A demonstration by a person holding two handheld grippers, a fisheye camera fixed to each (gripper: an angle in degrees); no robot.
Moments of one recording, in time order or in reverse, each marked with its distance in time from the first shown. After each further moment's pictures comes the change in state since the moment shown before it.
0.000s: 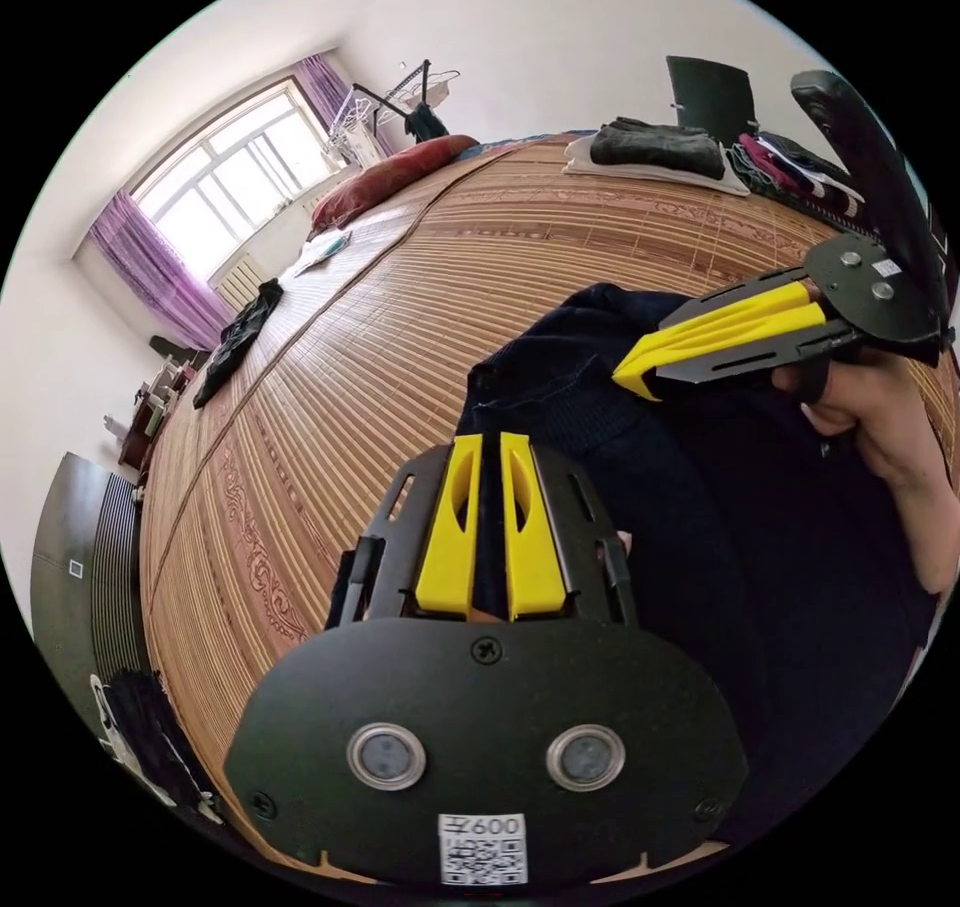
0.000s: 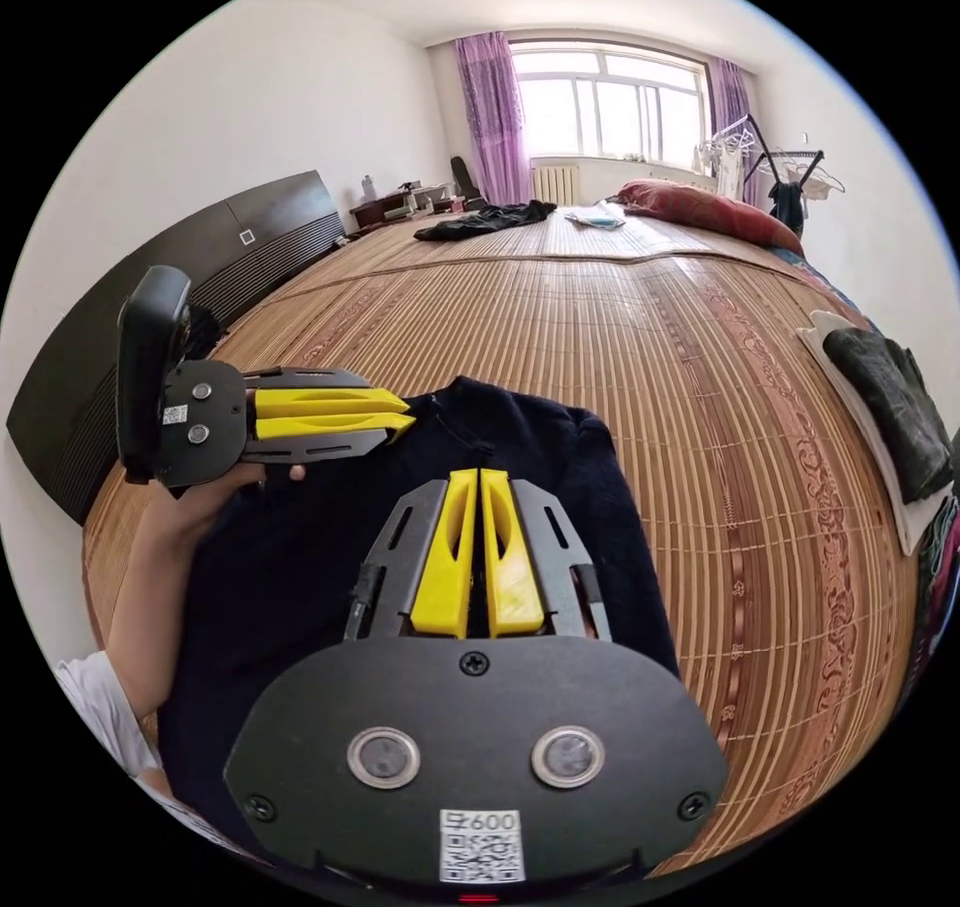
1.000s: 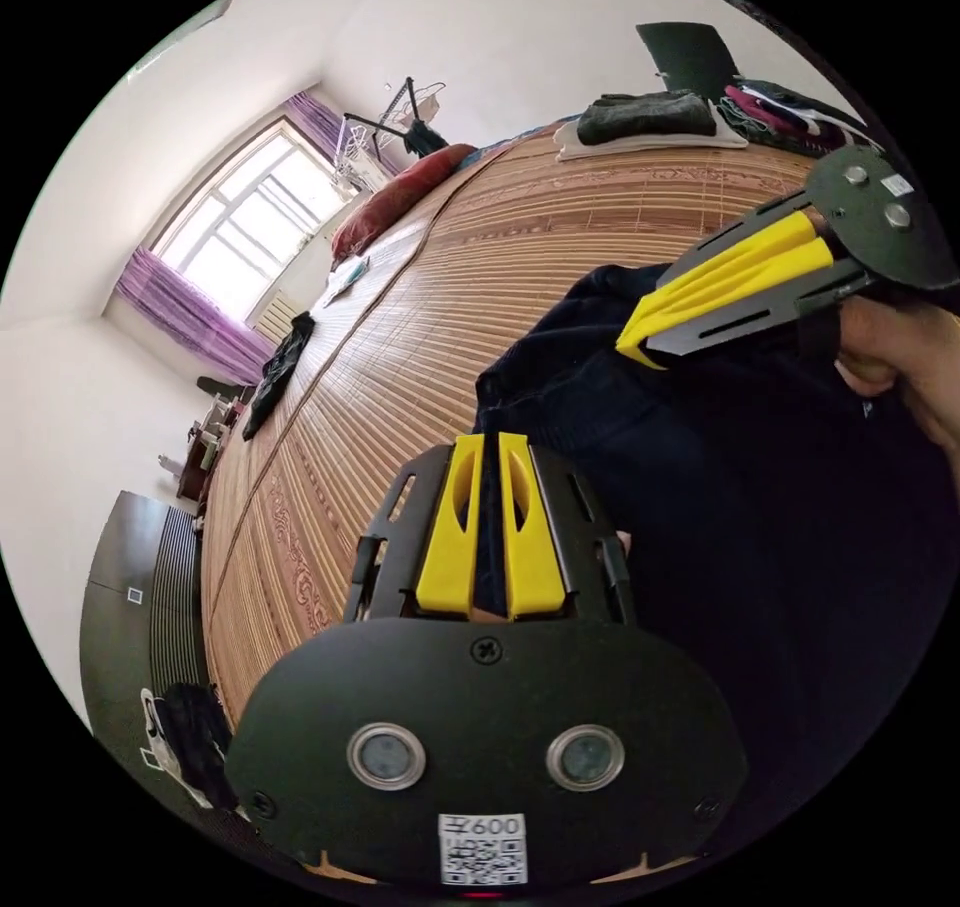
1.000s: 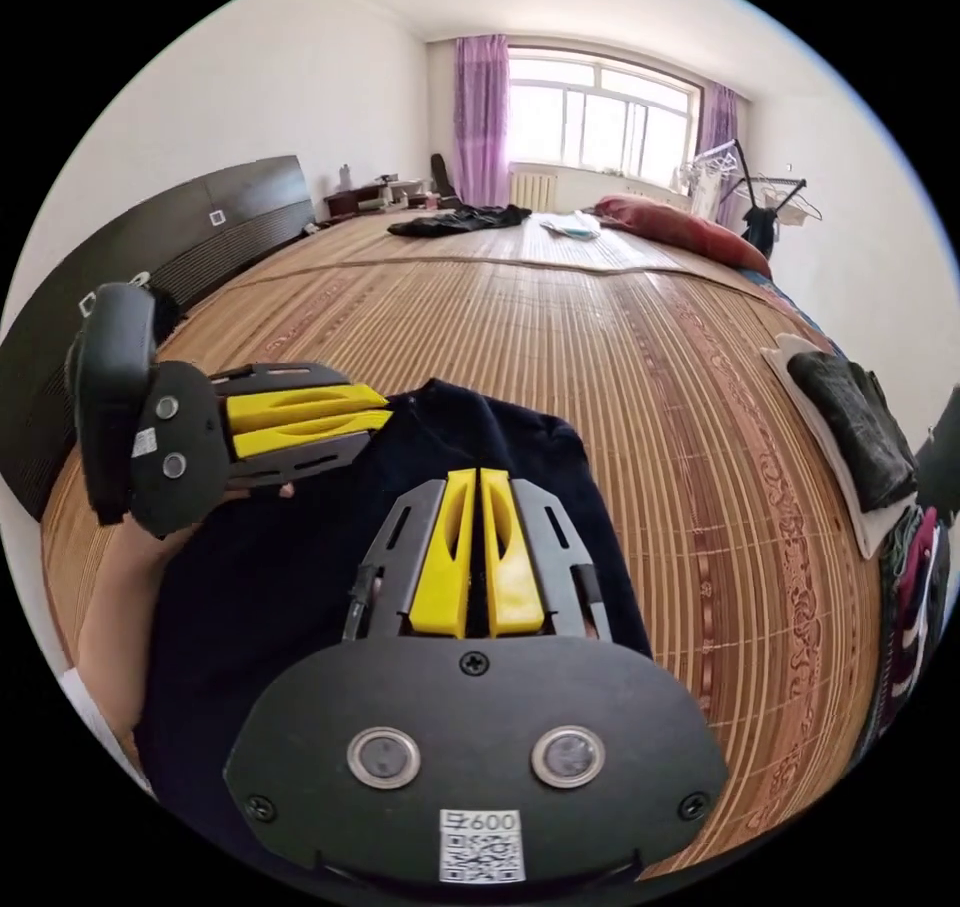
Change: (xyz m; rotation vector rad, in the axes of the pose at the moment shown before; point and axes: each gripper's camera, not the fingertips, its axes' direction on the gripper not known) left arm 0.091 -0.023 -0.039 0.013 -0.218 0.085; right arm -0.023 0.028 0.054 -0.055 0.232 0.025
